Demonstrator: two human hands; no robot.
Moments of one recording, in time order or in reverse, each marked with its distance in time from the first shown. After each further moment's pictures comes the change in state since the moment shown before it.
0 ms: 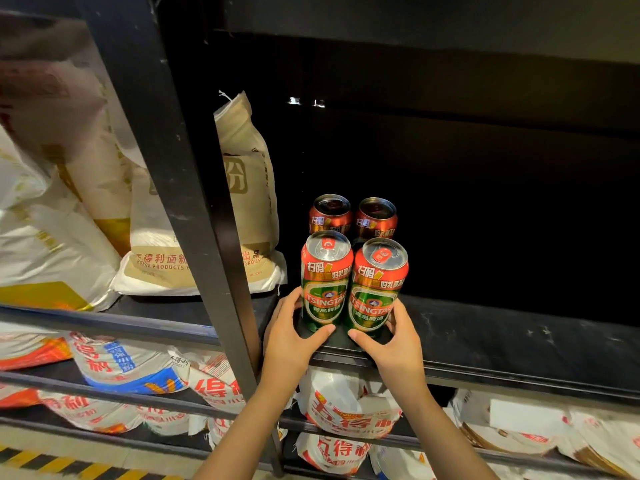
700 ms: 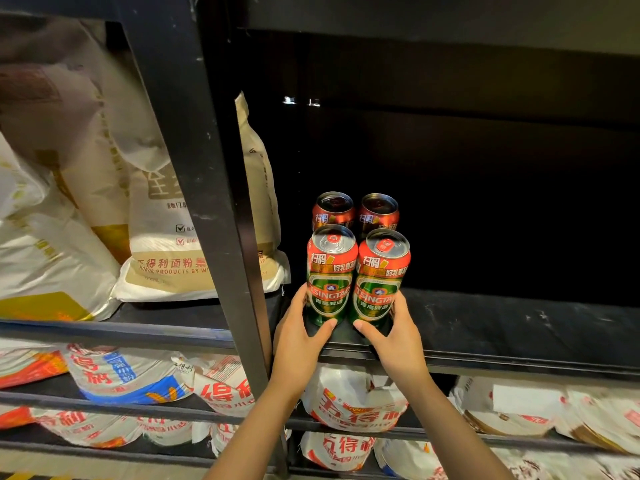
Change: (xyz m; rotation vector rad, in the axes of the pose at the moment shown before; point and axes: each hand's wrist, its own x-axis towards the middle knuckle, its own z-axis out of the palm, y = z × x) left_hand 0.001 -0.003 -0.006 -0.049 -0.119 -0.032; right_hand -0.002 -0.012 0.010 -0.095 0.018 0.043
